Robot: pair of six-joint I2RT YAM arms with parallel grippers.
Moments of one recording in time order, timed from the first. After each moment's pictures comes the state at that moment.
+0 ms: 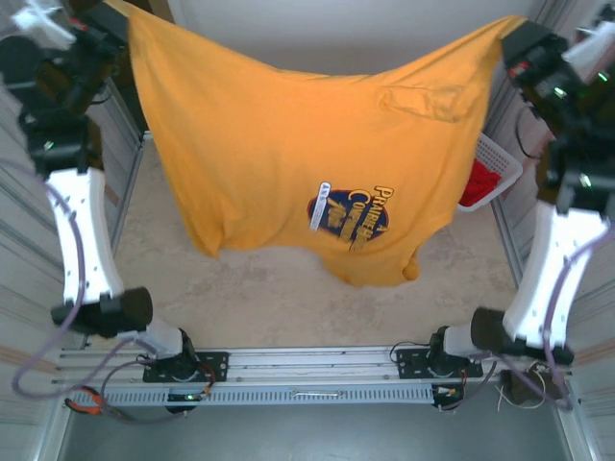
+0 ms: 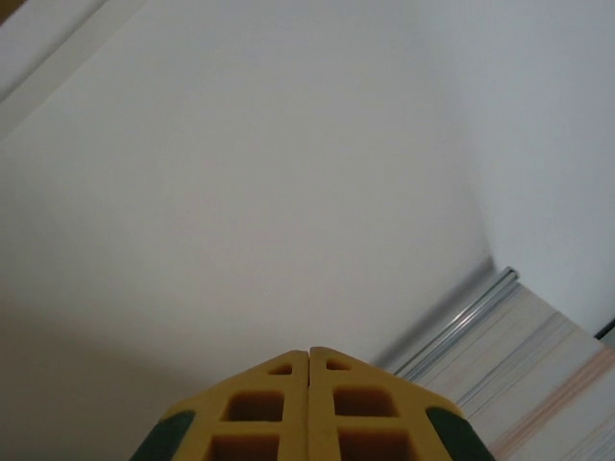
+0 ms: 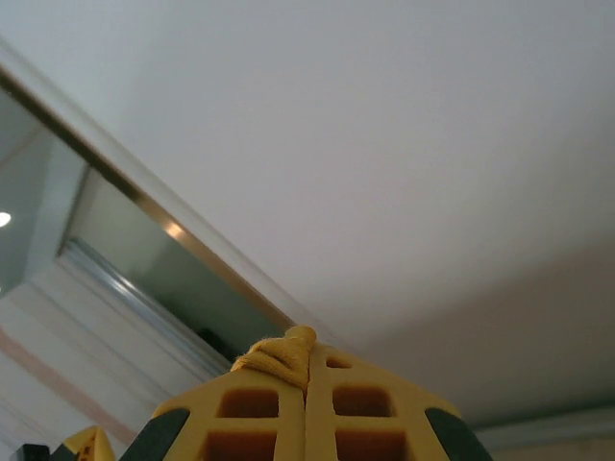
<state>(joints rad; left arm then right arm) 0.16 1.62 2.12 -0.20 0.56 -1.06 -0.17 1.47 2.22 -0.59 -0.52 0.93</state>
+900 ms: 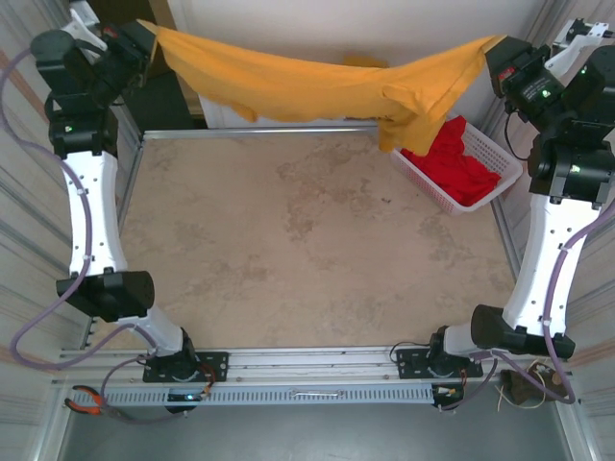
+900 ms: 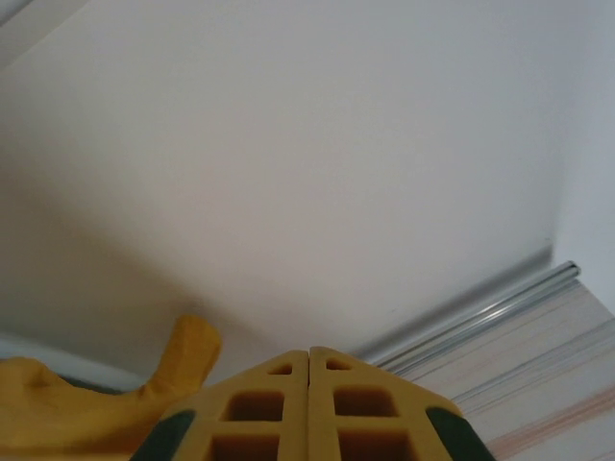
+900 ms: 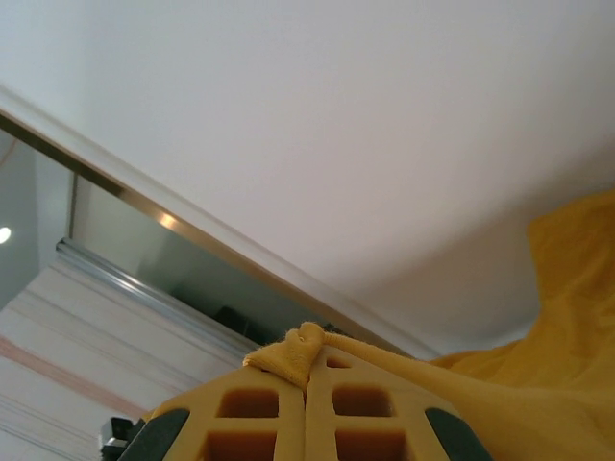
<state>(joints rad) 0.14 1.65 2.08 -0.31 0.58 -1.07 -0.19 1.40 2.12 -0.62 -0.58 1.03</state>
